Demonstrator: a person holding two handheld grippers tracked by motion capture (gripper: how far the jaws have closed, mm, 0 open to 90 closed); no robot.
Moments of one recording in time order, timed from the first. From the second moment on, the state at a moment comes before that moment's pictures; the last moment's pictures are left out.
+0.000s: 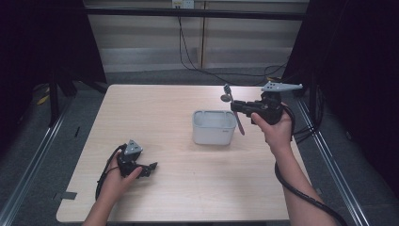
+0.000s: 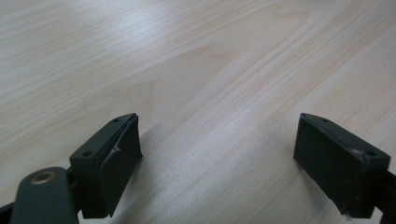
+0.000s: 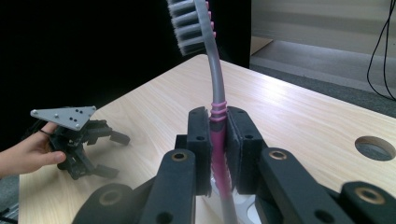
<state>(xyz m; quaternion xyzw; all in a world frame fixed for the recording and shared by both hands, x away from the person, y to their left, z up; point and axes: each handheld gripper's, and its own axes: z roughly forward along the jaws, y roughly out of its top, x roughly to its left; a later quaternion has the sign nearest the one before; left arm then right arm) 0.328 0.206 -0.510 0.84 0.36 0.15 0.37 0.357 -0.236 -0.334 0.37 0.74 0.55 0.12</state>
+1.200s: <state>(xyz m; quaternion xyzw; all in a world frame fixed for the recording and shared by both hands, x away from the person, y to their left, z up) 0.328 0.206 -0.510 0.84 0.36 0.15 0.37 0.386 -0.214 -0.337 0.37 0.71 0.58 0.14</state>
